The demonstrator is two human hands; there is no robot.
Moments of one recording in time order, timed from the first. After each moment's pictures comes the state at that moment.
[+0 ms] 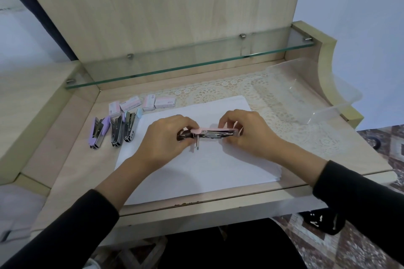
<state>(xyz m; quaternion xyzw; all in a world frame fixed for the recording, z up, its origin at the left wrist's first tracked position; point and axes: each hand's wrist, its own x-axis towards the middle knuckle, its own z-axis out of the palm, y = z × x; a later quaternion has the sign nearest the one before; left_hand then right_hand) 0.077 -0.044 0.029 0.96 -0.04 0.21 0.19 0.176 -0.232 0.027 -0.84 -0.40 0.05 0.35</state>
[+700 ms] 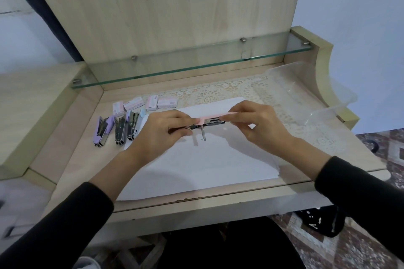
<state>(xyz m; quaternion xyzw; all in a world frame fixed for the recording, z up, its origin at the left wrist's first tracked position) 0.075 -0.032 0.039 0.92 -0.15 0.29 0.21 0.194 -0.244 0.018 -0.73 -0.53 -0.21 0.37</state>
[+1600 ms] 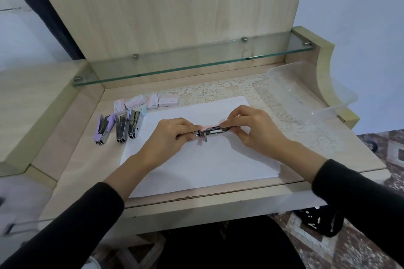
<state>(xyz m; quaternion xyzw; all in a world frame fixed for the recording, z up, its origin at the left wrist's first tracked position) 0.079 -0.033 0.012 0.93 -0.10 0.24 0.24 0.192 -0.240 0.005 -0.76 -0.52 -0.15 0.35</state>
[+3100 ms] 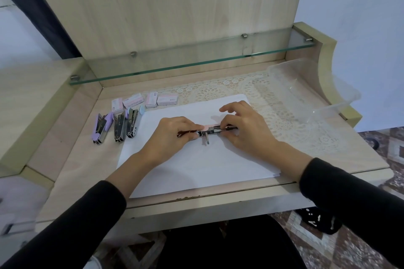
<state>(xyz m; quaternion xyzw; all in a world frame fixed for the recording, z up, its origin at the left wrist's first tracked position) 0.084 -0.039 0.012 0.94 -0.05 0.19 0.29 0.186 -0.221 -0.006 -0.79 -0.49 -0.20 0.32</state>
